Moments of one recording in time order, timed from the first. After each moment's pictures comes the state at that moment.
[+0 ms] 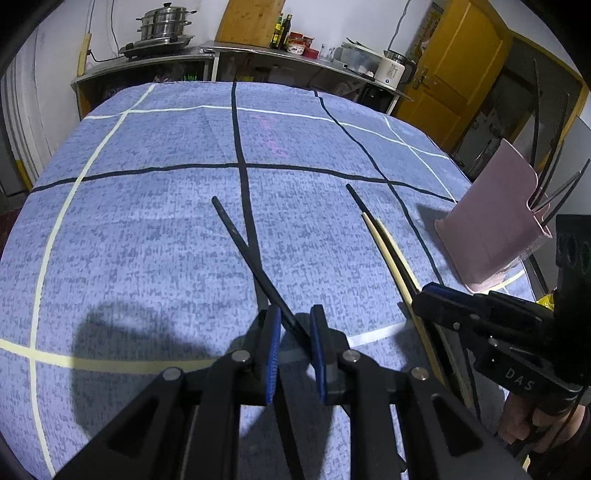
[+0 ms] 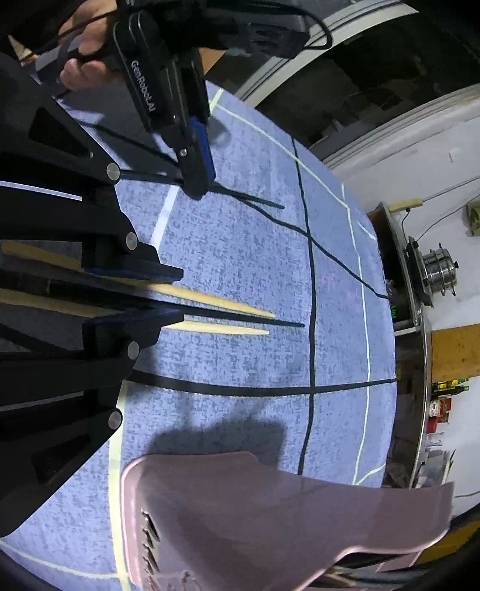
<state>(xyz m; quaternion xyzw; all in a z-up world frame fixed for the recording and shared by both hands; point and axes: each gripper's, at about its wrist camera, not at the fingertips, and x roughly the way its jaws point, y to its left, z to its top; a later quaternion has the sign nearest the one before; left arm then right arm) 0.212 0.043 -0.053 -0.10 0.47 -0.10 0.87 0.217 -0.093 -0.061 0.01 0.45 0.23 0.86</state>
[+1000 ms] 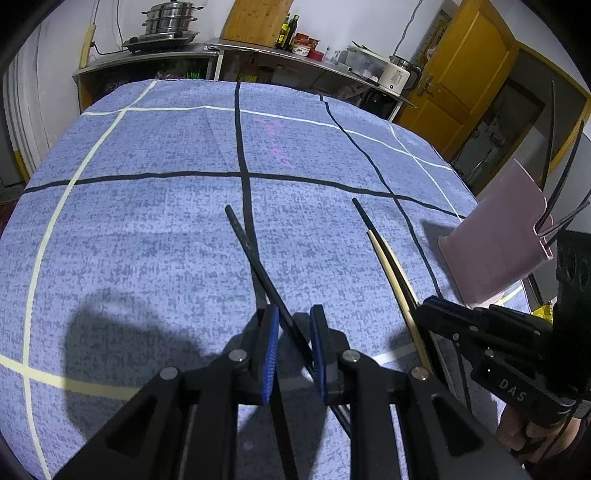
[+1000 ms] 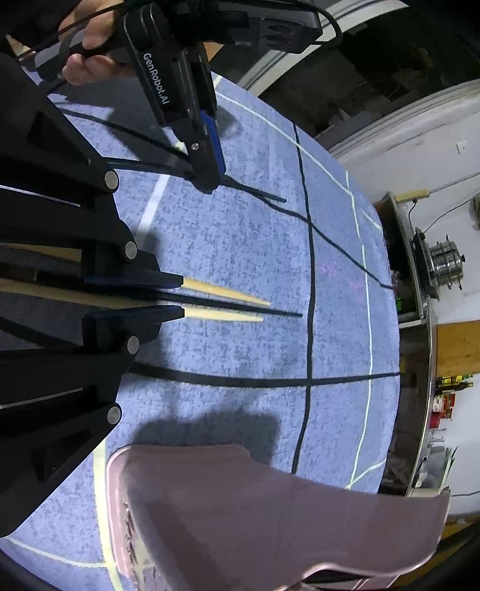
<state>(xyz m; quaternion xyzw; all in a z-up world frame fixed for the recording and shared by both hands) 0.227 0.049 -0.055 -0.12 0.47 -0.10 0.87 0.227 -0.093 -0.058 0.00 0.46 0.21 0.86</state>
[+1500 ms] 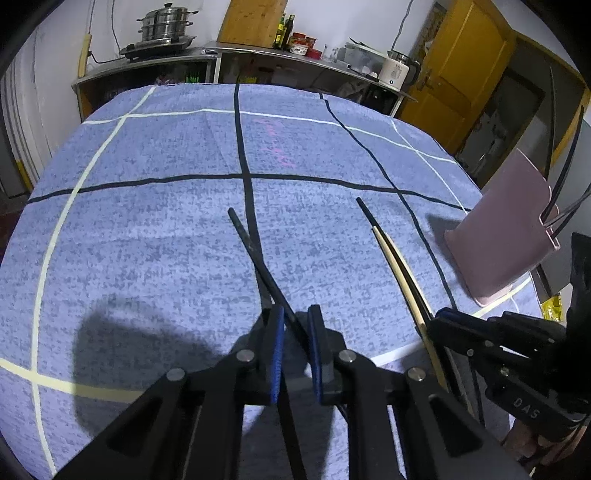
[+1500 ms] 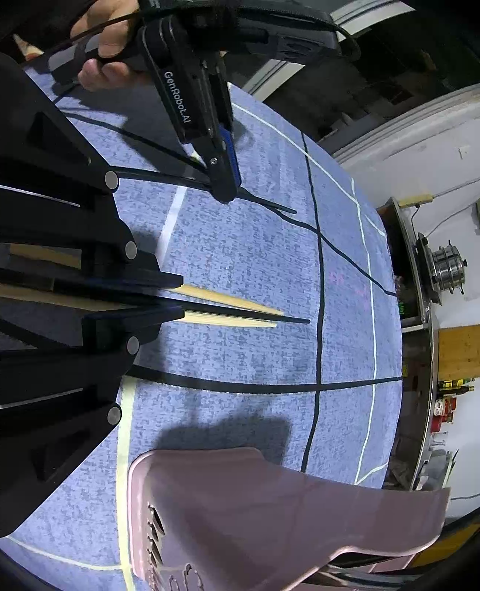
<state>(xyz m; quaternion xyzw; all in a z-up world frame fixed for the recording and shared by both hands) 0.227 0.045 -0.054 -0.09 0.47 -0.10 0.87 0.212 -0.092 -0.057 -0.01 0.46 0.22 0.86</state>
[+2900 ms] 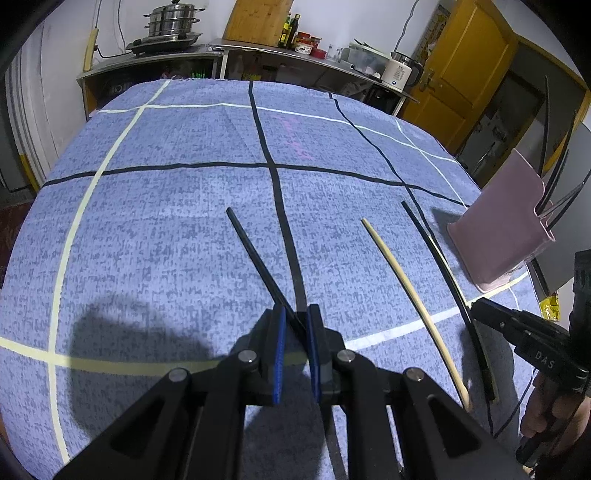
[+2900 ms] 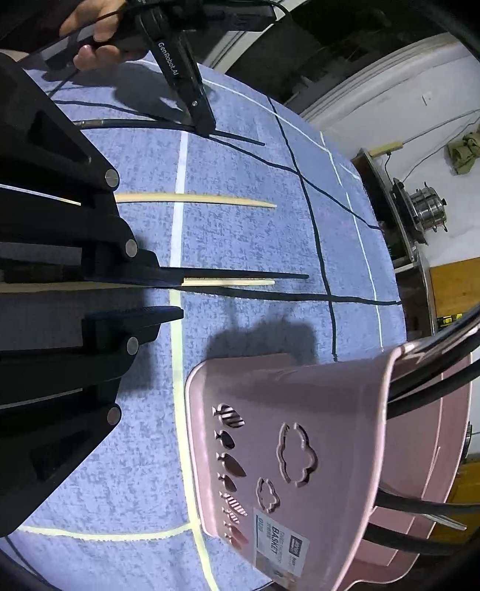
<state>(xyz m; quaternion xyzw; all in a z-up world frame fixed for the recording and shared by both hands) 0.210 0.069 -0.054 -0.10 0.47 -0.10 0.87 0.197 -0.144 -0.056 0.05 0.46 0.13 0.87</state>
